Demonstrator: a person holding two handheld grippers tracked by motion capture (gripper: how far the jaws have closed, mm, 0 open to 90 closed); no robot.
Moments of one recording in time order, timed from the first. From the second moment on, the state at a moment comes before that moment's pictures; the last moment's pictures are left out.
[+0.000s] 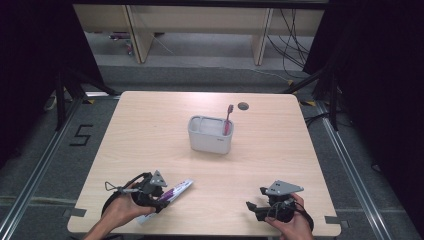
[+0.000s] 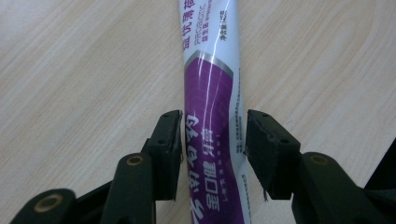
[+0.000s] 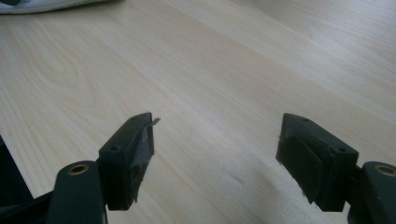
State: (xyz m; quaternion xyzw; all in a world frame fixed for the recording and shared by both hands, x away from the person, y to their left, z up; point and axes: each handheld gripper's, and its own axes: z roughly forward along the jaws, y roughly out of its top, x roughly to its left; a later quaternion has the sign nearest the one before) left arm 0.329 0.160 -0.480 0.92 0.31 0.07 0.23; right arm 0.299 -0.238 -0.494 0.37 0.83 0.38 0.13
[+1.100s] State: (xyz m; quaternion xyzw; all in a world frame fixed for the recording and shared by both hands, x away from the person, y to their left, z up) left arm 0.340 0.137 -0.482 0.94 0.30 0.04 0.18; right arm 0.299 -0.238 -0.495 0.37 0.83 0.38 0.13
